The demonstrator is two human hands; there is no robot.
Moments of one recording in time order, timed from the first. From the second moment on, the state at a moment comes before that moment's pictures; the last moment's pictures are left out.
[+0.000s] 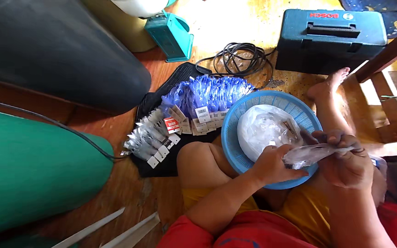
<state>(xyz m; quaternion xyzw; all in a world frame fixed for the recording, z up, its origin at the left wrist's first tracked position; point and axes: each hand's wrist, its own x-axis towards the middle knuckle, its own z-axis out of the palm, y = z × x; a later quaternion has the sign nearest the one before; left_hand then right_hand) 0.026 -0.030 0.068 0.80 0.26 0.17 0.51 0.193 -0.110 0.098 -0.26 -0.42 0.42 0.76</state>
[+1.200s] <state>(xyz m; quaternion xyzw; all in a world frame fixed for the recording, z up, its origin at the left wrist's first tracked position) 0.024 -0.013 0.050 0.76 0.26 0.22 0.55 0.188 -0.108 0.097 -0.27 -0.41 0.42 0.76</state>
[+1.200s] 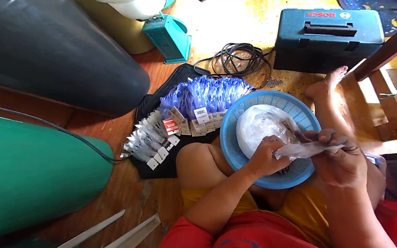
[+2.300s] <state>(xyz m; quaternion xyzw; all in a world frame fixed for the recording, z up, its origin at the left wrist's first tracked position) 0.019 0.000 0.063 0.78 0.15 0.44 0.42 0.151 -0.080 0.093 -0.42 -0.35 0.47 0.70</state>
